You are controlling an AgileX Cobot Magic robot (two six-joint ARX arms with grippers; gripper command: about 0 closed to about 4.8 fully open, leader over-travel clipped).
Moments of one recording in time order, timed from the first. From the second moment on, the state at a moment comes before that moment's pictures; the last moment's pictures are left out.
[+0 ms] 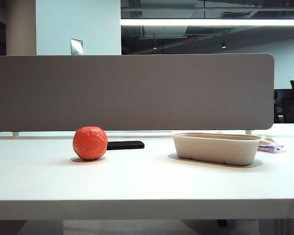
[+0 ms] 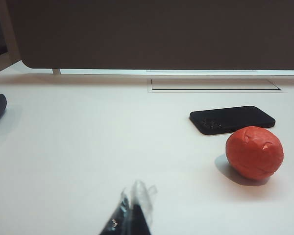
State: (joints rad) left arm -0.09 0.01 0.01 -0.01 -0.06 0.01; right arm 0.08 0.00 0.01 -0.06 0.00 0.05
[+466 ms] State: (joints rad) left arm -0.09 0.01 0.01 -0.01 -0.06 0.01; right arm 0.08 0.00 0.01 -0.06 0.00 0.05
